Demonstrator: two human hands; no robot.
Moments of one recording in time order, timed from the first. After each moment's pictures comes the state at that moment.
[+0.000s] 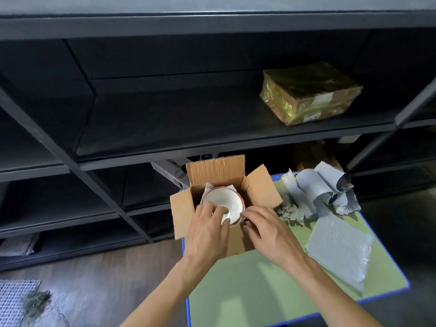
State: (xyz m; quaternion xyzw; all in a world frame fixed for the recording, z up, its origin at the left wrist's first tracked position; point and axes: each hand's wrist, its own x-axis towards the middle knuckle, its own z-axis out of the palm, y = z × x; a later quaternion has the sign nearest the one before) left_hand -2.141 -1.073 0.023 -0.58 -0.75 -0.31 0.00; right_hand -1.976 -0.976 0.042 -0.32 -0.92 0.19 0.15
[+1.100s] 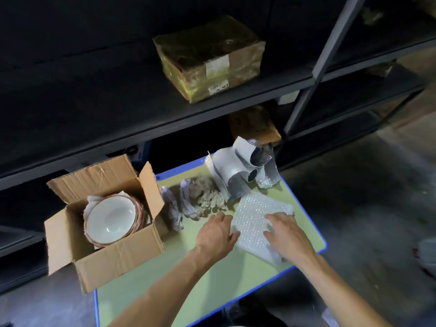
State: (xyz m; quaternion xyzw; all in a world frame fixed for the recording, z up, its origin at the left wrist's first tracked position) left_hand -1.924 -0.921 -0.039 -0.65 -0.71 -0.03 -0.27; right_hand -1.716 -0.862 -0.029 -0.57 -0.78 0.26 -0.08
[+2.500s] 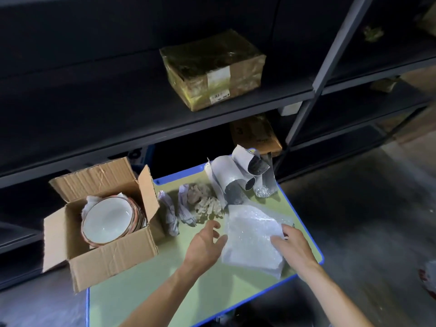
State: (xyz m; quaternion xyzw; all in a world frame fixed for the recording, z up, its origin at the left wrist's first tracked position) left_hand -1.921 -0.937 -0.031 -0.43 -0.78 -0.19 -0.42; right_hand -1.695 -0.861 -0.024 -0.66 -0.55 0.50 0.12
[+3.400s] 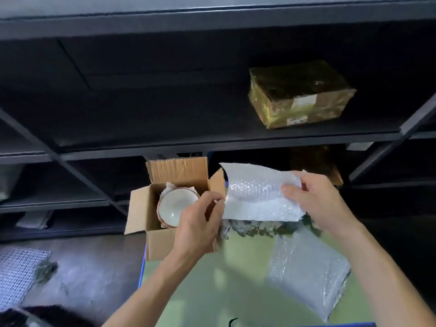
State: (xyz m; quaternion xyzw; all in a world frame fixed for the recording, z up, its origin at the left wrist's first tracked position) left_hand -2.025 -0.994 0.101 -0.40 -0.79 -0.44 -0.14; right_hand -1.849 -0.824 0.161 -0.38 -0.76 0.50 0.18
